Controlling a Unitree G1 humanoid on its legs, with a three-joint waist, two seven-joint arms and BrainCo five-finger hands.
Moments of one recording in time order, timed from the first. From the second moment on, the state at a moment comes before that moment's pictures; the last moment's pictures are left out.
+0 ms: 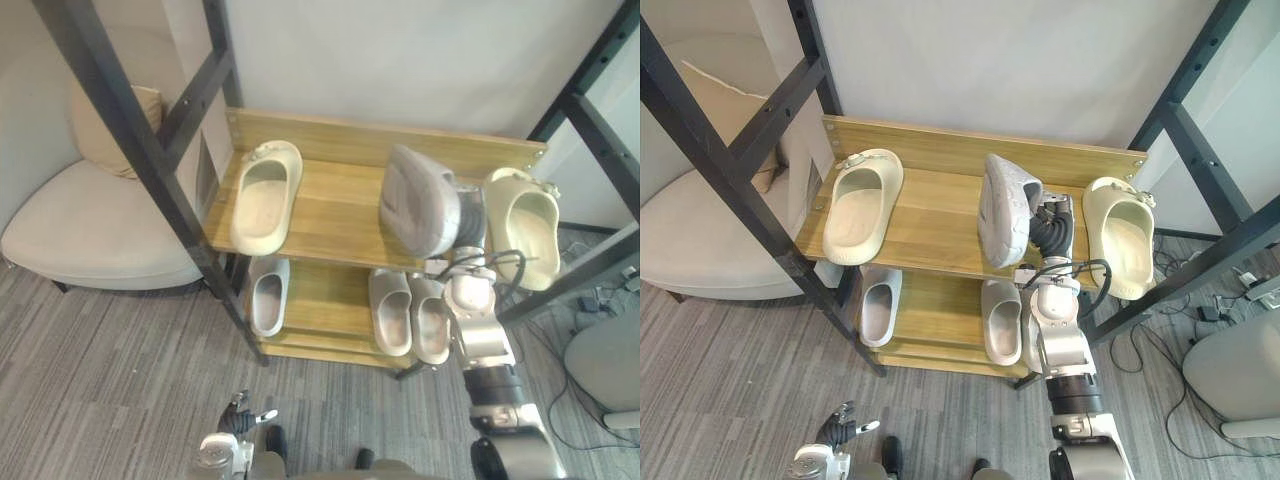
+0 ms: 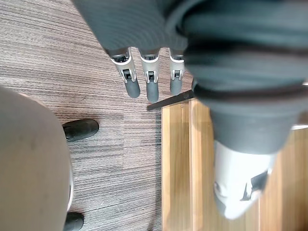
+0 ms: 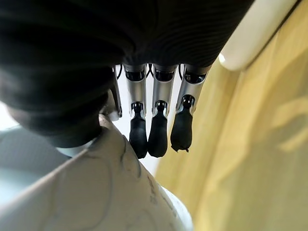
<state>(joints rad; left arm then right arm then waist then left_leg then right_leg) 0.05 0.13 -0.07 1.01 -0.04 -0.16 0.04 -0.30 -0.12 -0.06 0.01 -0.15 -0.19 -0.29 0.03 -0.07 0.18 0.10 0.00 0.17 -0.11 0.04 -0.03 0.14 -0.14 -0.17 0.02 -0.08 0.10</state>
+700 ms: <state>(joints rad) 0.07 0.14 -0.22 1.01 -0.02 -0.19 0.04 0.05 -0.11 0.02 -0.34 -0.03 -0.30 -0.19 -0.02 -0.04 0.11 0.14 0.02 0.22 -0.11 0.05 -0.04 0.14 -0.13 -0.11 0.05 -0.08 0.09</state>
